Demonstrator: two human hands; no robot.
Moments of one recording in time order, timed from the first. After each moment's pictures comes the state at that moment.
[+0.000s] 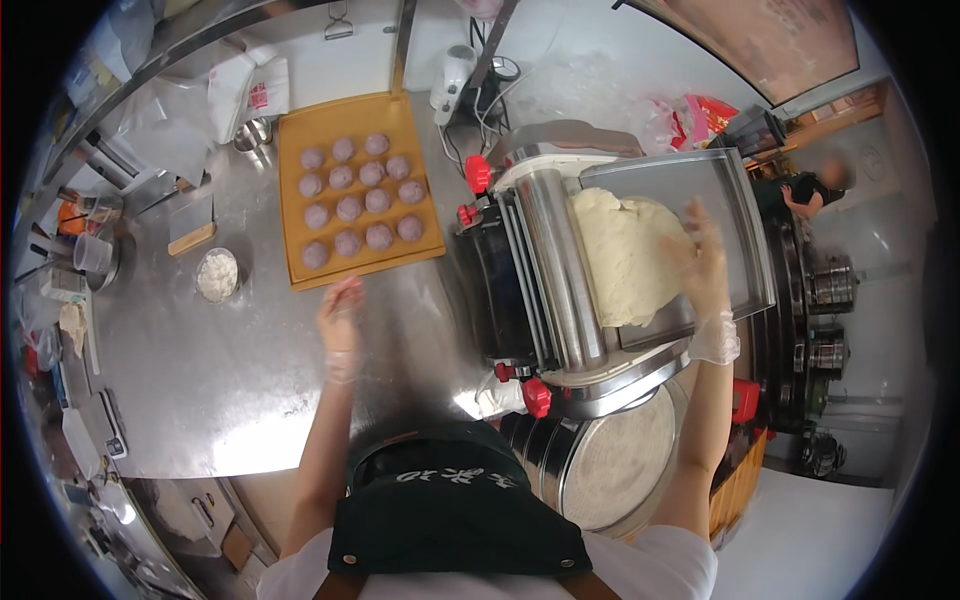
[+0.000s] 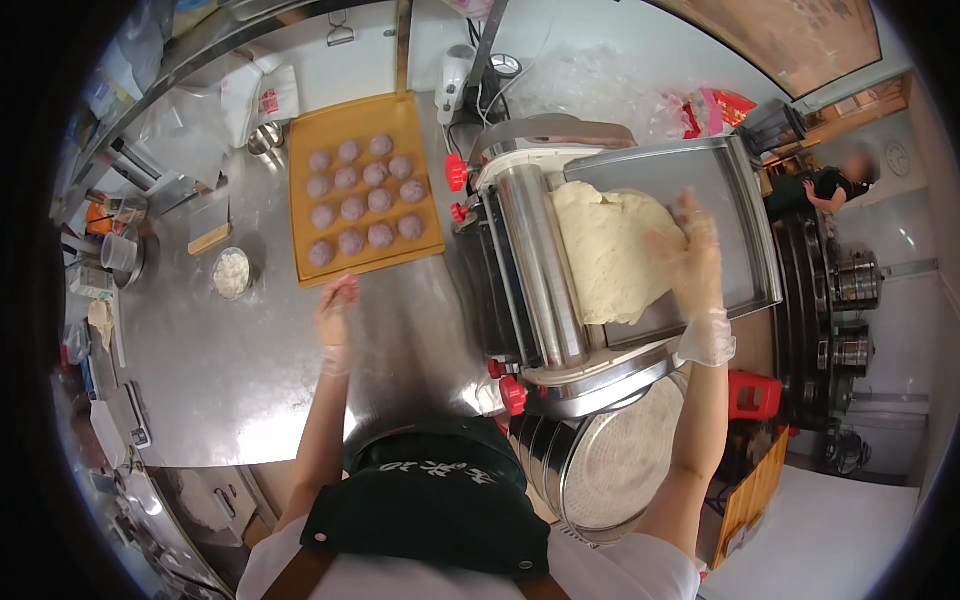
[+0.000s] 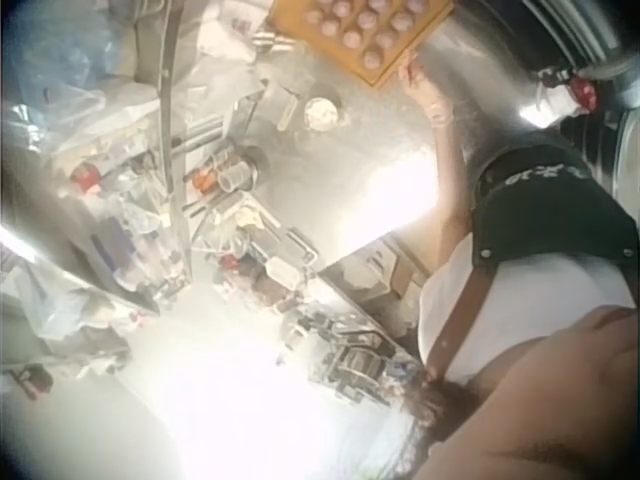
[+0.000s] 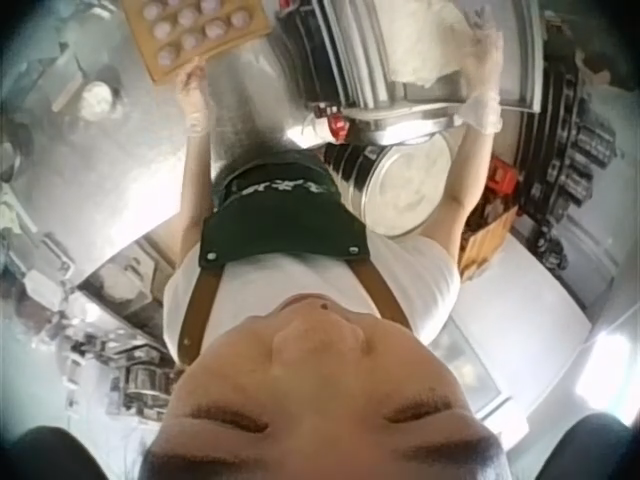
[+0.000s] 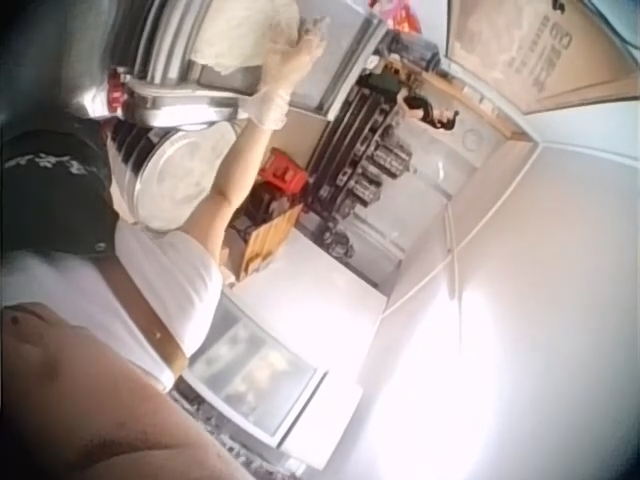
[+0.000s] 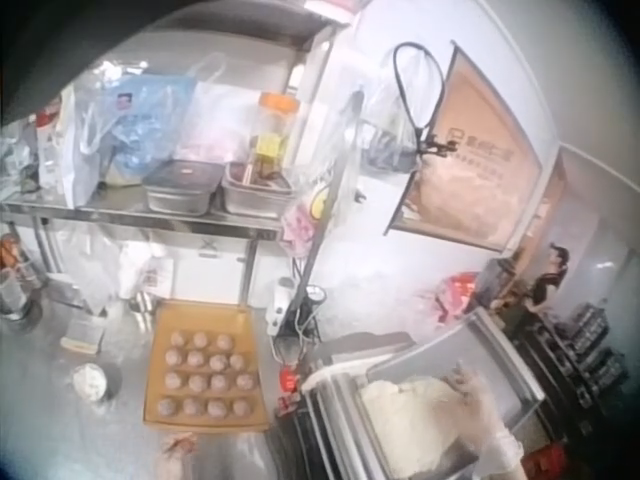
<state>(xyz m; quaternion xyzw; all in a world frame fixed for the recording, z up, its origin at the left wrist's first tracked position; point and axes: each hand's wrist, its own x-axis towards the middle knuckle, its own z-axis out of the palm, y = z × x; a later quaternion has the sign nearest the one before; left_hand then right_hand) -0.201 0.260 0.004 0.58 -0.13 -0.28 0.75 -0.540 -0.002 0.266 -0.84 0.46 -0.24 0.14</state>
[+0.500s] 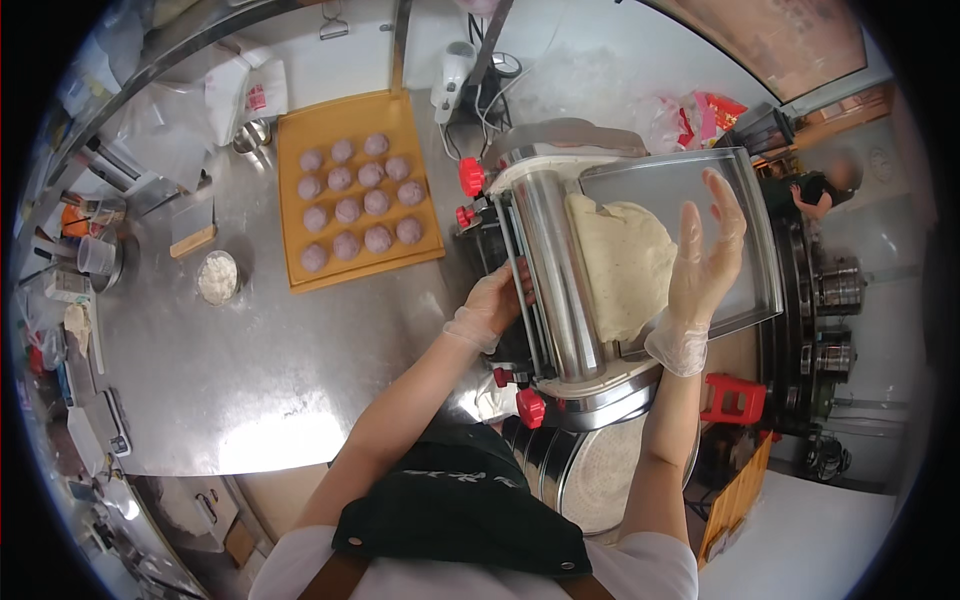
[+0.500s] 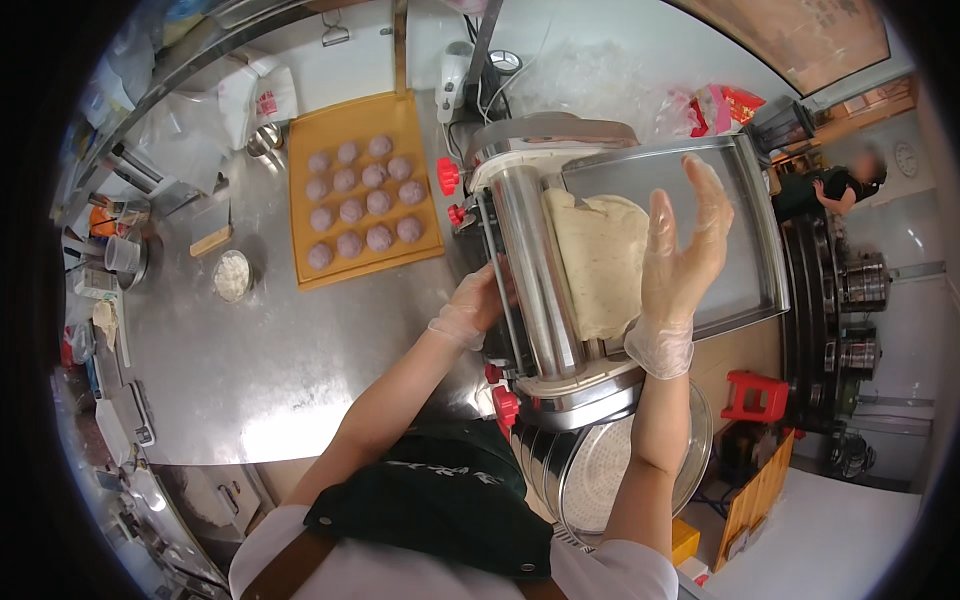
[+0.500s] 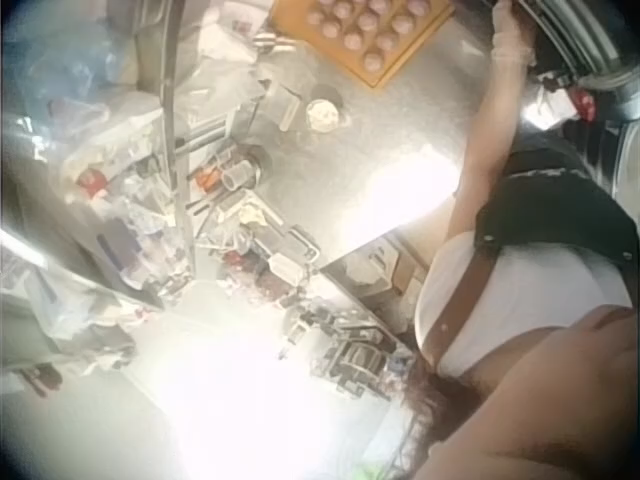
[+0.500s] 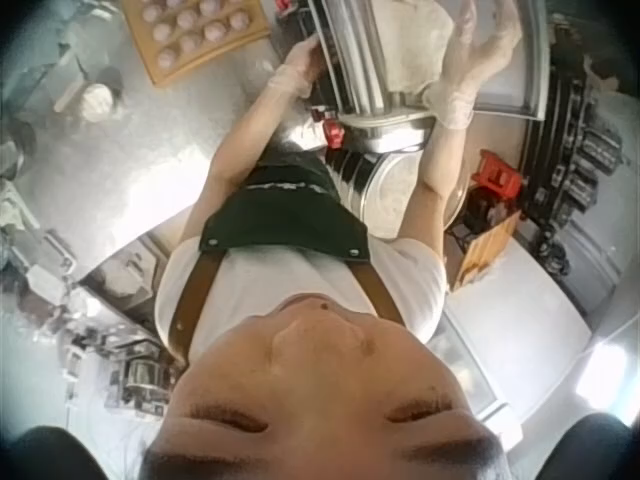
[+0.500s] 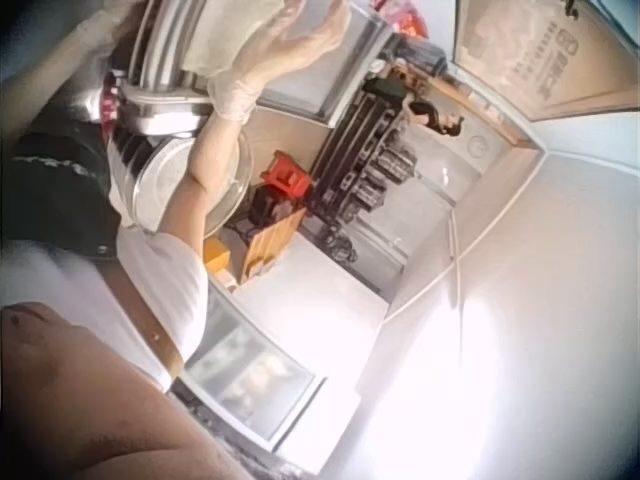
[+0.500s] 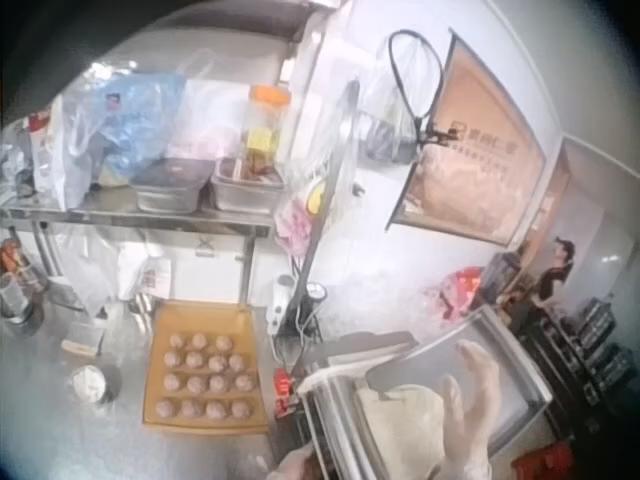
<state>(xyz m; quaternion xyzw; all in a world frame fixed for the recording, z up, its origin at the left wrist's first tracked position) -0.346 0.108 0.012 0.17 0.01 -0.74 0.65 -0.467 0.033 0.286 -0.80 0.36 -0.48 0.01</state>
